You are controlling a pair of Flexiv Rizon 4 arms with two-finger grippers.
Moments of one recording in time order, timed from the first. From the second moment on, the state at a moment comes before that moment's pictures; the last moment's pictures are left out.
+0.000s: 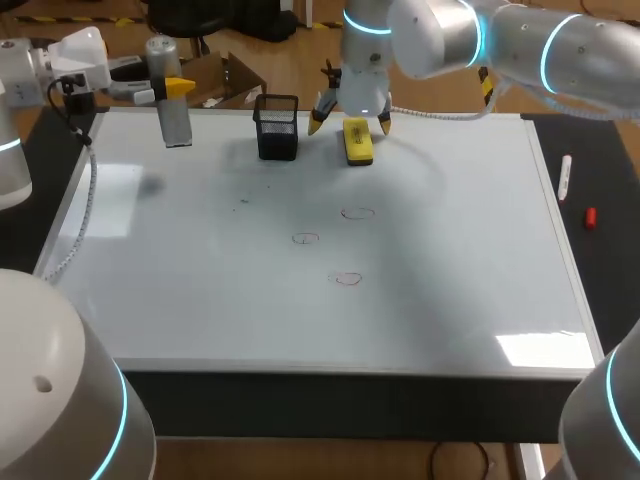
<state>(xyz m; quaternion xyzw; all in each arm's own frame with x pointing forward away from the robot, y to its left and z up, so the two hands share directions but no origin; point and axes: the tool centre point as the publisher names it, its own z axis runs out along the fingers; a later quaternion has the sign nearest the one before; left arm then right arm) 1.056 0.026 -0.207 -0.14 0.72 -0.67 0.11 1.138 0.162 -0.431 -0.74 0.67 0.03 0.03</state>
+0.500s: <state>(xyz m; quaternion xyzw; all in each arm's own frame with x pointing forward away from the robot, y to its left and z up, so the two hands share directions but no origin) 1.056 0.026 -0.207 -0.14 0.72 -0.67 0.11 1.128 0.160 -0.438 -0.73 0.68 0.02 0.01</state>
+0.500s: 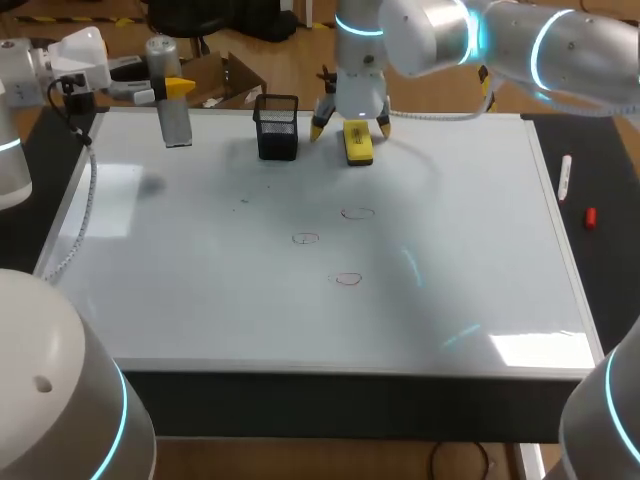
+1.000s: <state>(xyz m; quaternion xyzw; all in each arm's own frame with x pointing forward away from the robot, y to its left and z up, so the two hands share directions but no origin) 1.056 0.026 -0.207 -0.14 0.72 -0.67 0.11 1.116 0.155 -0.430 -0.71 0.70 0.00 -0.01</state>
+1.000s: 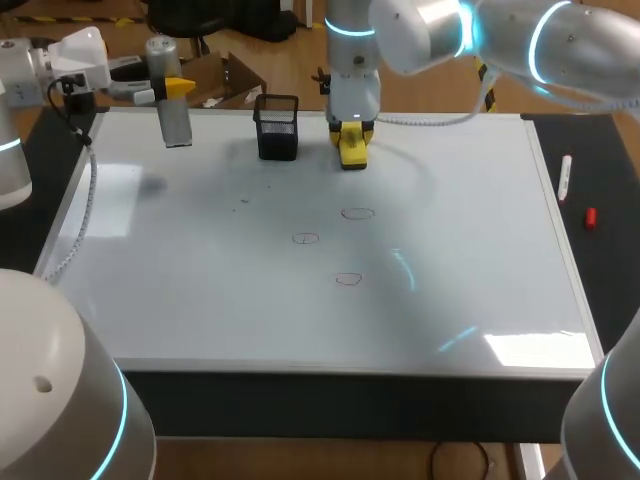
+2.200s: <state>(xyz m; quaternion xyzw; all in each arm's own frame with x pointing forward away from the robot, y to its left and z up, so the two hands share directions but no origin) 1.056 0.026 -0.207 -0.14 0.72 -0.67 0.11 1.098 0.034 -0.373 -0.65 0.76 -0.03 -0.01</state>
